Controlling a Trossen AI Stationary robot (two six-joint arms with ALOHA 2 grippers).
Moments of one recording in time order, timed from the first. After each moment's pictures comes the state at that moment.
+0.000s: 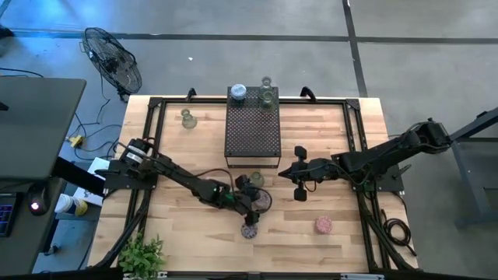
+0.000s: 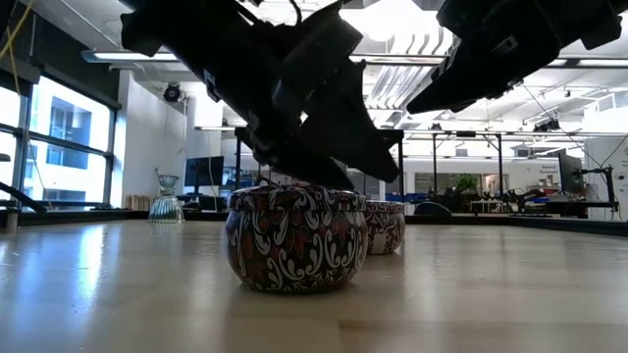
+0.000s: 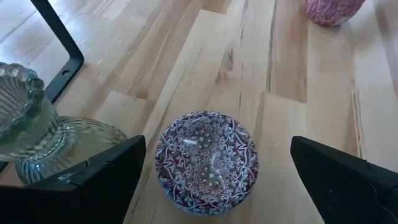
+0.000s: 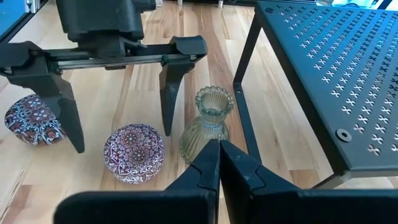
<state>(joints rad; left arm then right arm) -0.35 1.94 1.14 0.12 -0.44 -0.47 0.22 1.22 0.57 0.14 0.28 0.08</state>
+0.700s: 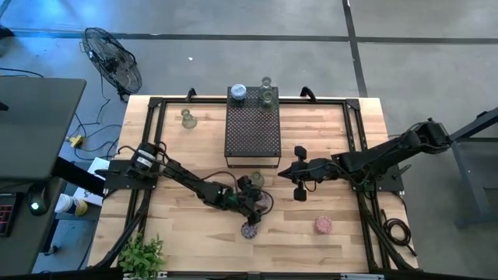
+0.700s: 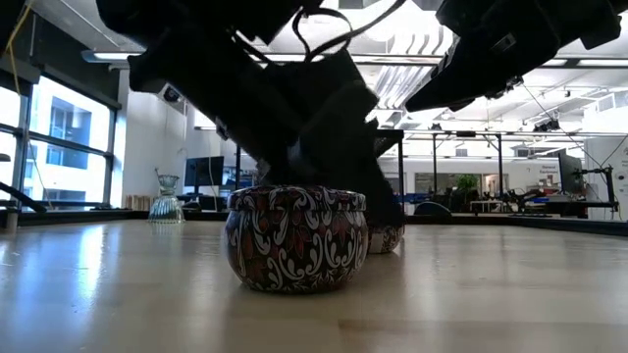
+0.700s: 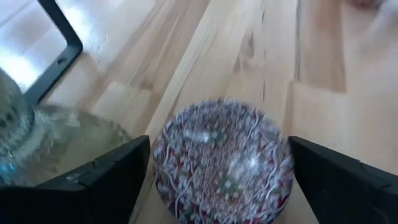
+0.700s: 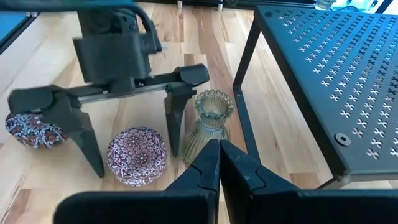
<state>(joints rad) -0.35 2.04 1.14 0.22 -0.49 -0.45 0.22 1.22 0.57 0.15 0.28 0.08</state>
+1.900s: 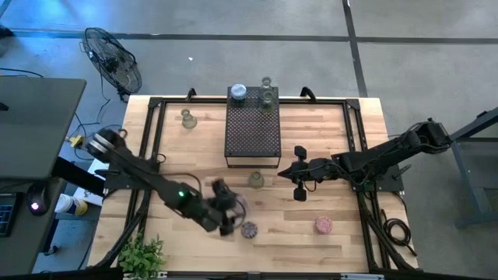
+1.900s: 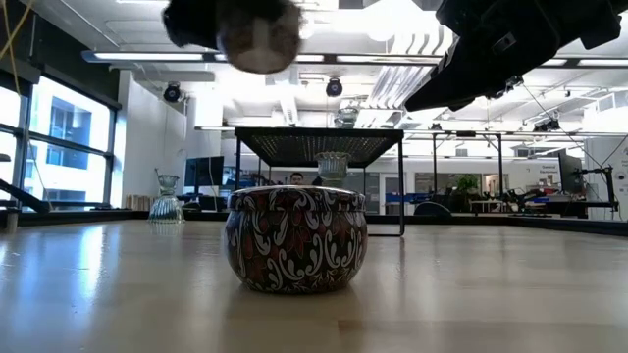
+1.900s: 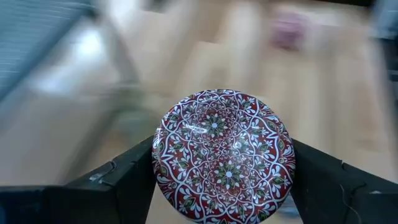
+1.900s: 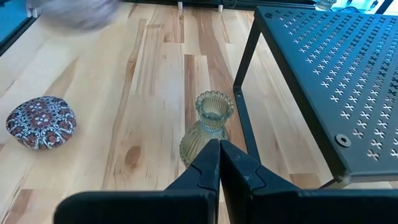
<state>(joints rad) -0.55 1.57 1.13 -0.31 -0.64 -0.58 0.22 1.22 0.57 0.15 0.28 0.08</state>
